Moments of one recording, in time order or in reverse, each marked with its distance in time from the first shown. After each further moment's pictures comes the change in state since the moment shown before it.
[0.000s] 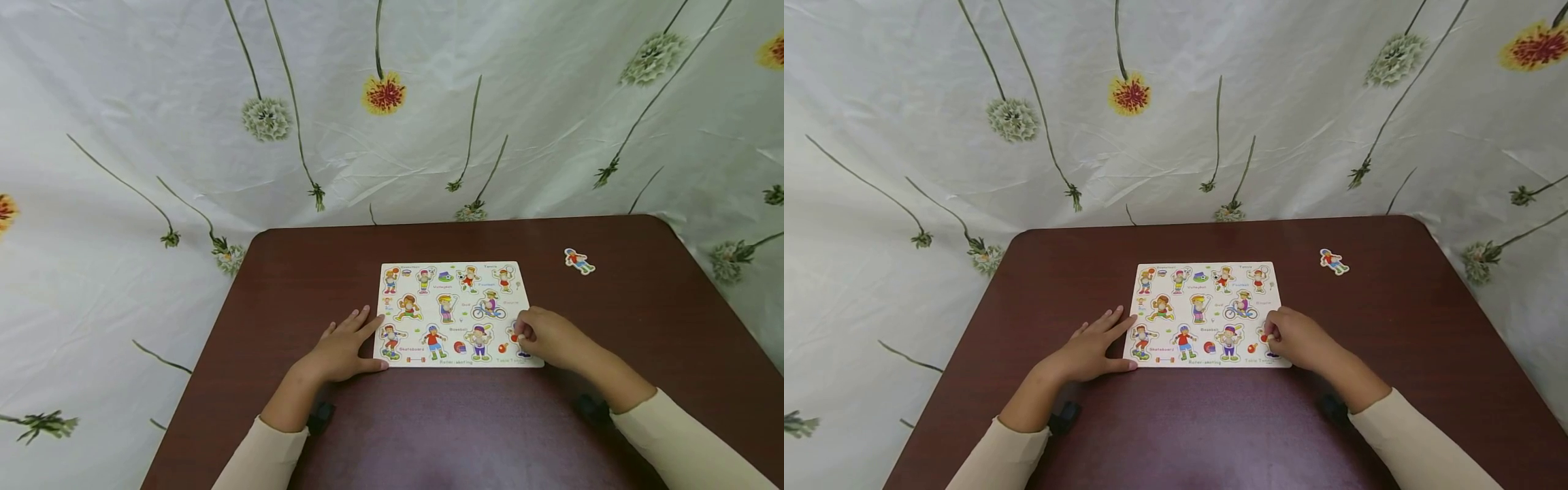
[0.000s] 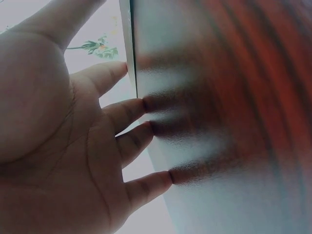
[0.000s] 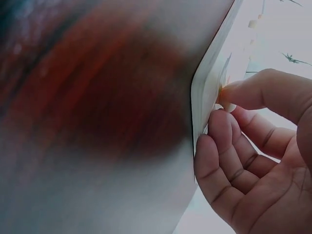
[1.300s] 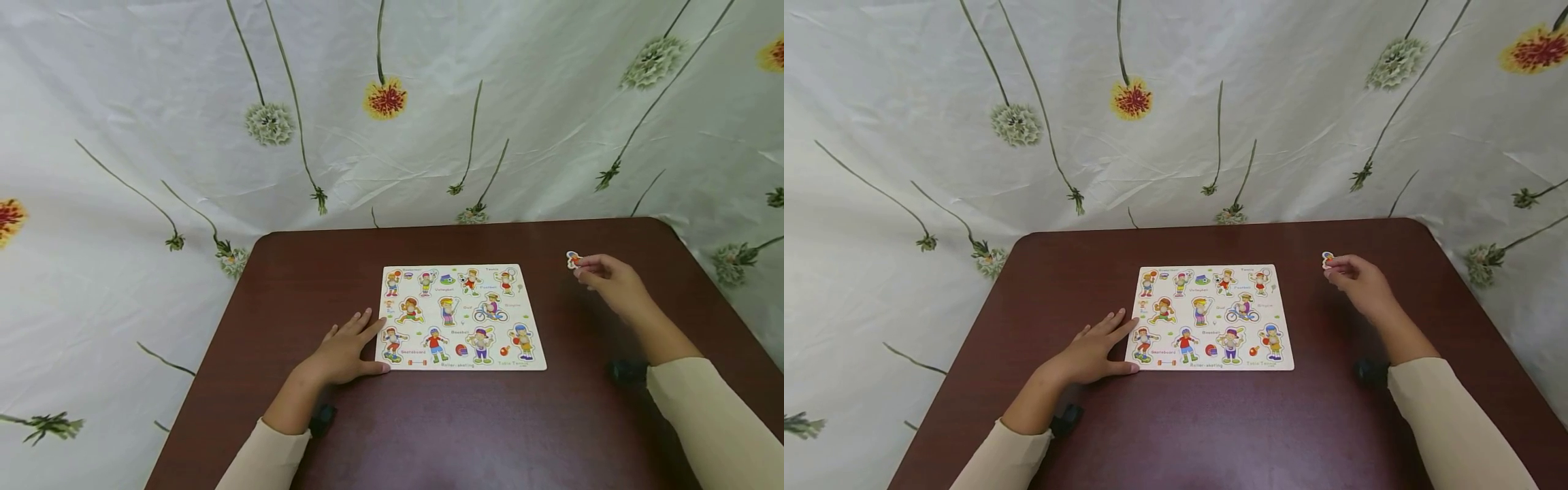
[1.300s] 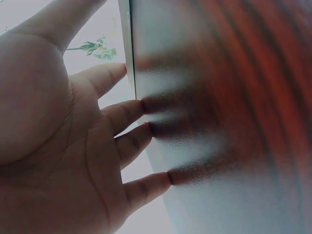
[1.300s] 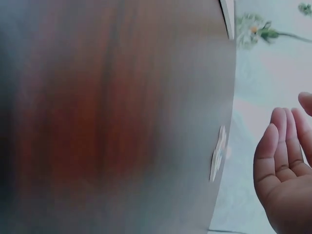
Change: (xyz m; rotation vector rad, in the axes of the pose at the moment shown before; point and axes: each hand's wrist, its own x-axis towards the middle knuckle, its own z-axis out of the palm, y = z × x) left_hand -0.003 0.002 -0.002 -0.006 0.003 -0.003; right_hand 0.014 0.100 -0.066 0.430 0.326 0.302
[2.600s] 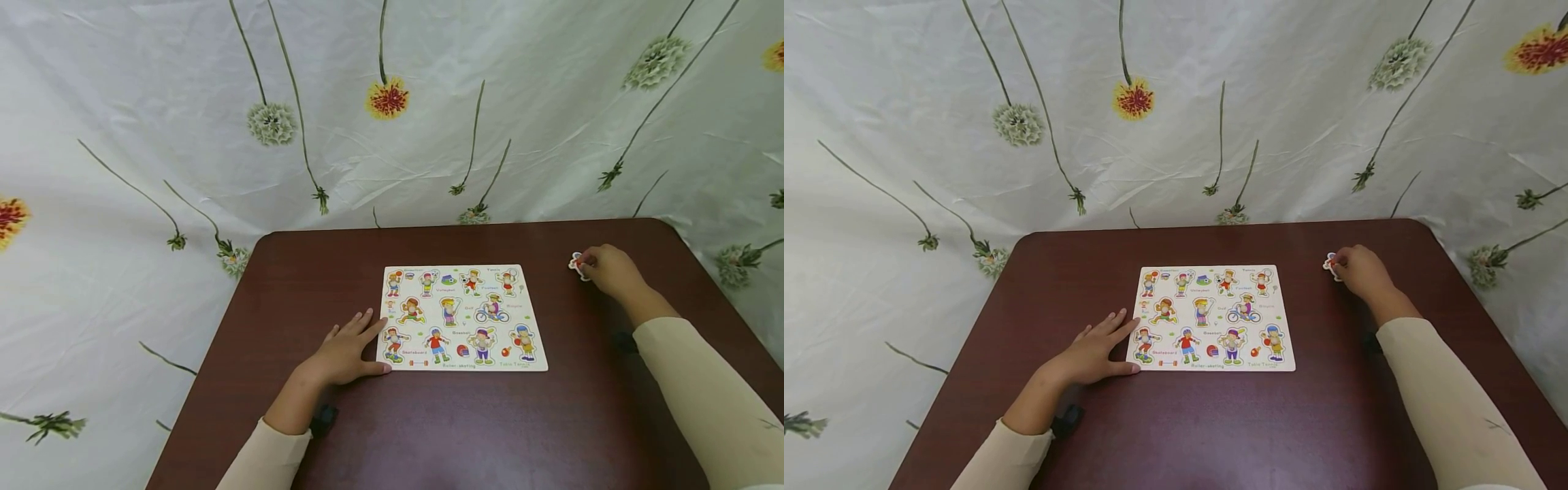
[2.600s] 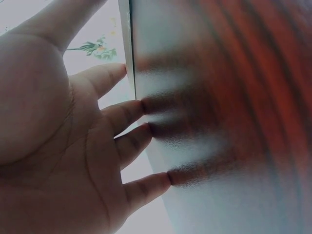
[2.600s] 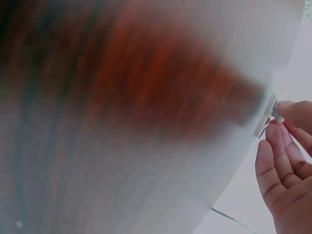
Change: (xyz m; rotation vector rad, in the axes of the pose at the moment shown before) left_hand 0.001 -0.001 0.002 0.011 -0.002 -0.013; right_hand 0.052 0.013 -0.009 -0.518 -0.126 -0.098
